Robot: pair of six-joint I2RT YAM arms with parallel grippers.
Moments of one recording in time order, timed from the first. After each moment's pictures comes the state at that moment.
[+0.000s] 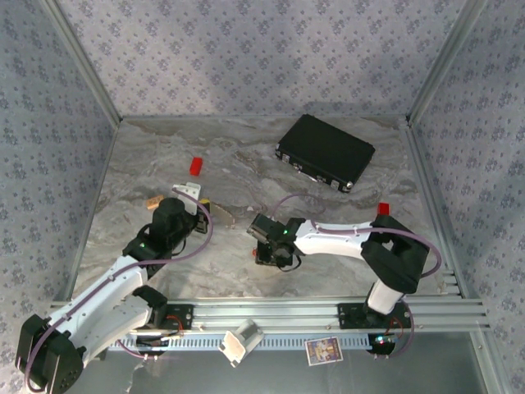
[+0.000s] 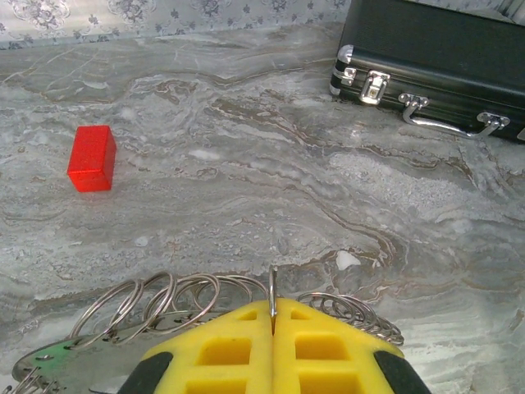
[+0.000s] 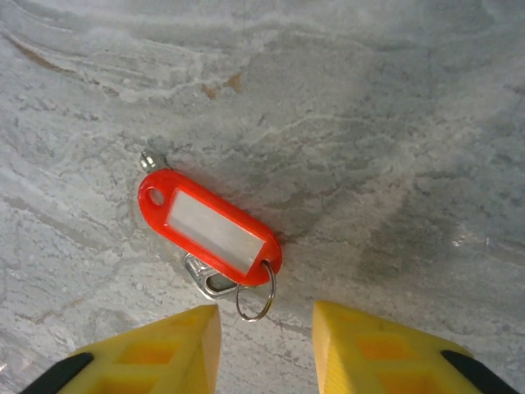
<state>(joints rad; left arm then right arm) -0.56 0.81 0.49 -0.11 -0.12 -0.20 1.05 1.67 0.96 -0.54 -0.05 1.09</state>
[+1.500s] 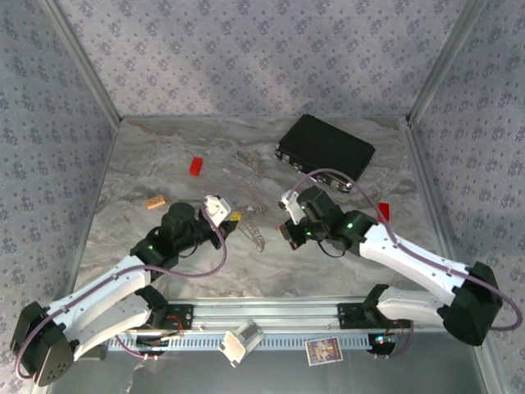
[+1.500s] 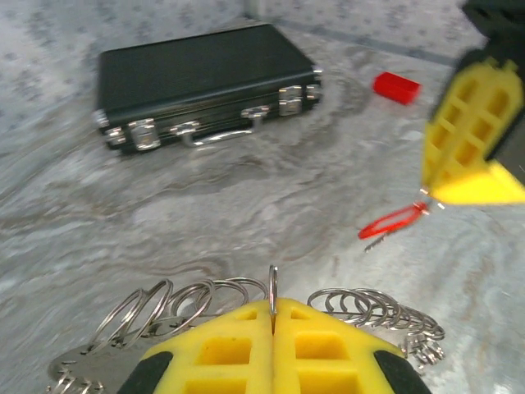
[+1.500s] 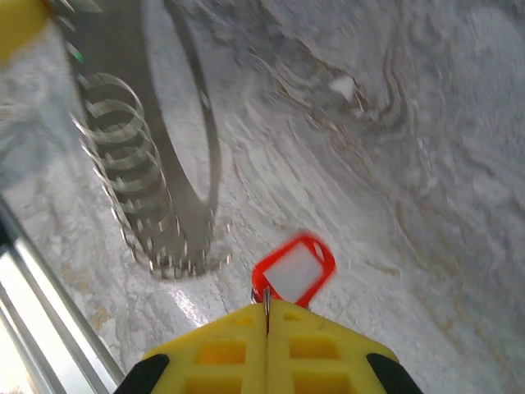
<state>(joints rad) -0.73 0.85 0.48 0.01 0.23 0.11 0.82 1.11 0.85 -0.52 -0.16 0.14</state>
